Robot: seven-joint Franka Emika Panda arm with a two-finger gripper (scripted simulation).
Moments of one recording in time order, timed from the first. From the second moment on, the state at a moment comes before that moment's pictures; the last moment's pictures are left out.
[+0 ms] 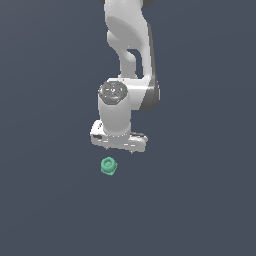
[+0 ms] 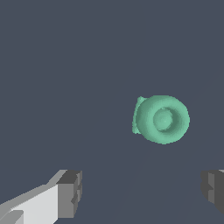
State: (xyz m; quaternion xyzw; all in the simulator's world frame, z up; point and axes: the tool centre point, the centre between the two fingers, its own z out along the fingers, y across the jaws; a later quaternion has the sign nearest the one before) arm 0.041 -0.035 0.134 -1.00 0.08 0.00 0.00
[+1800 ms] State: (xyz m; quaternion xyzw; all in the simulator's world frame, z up) arm 0.067 -0.090 0.040 -0.99 0.16 0.00 0.00
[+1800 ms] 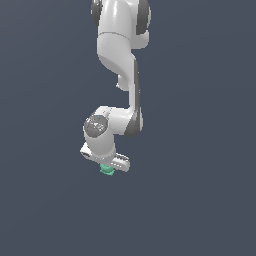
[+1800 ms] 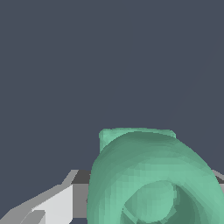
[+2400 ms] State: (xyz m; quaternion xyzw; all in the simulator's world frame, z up) arm 0.067 -0.088 0.041 -0.99 0.16 0.00 0.00
